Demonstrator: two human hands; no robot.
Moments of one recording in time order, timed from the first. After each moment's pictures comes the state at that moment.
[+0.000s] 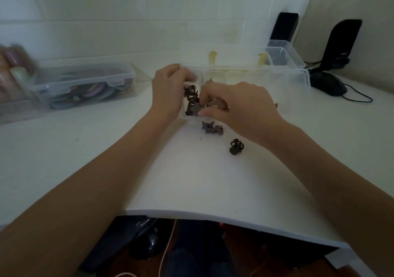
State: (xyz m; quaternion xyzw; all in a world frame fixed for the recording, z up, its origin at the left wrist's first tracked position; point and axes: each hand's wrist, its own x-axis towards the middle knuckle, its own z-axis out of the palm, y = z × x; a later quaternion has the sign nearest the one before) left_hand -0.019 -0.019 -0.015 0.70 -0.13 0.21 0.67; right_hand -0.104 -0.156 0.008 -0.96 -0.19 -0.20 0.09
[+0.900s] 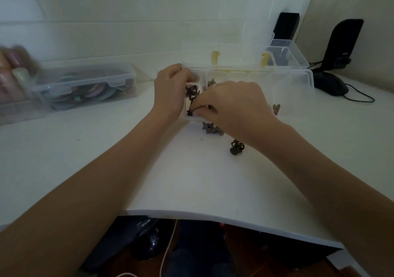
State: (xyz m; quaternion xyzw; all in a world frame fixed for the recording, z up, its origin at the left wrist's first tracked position) left_hand -0.024 -0.022 -0.012 0.69 -0.14 0.20 0.68; right_hand -0.103 -0.140 0.012 -0.94 -0.22 -0.25 -0.03
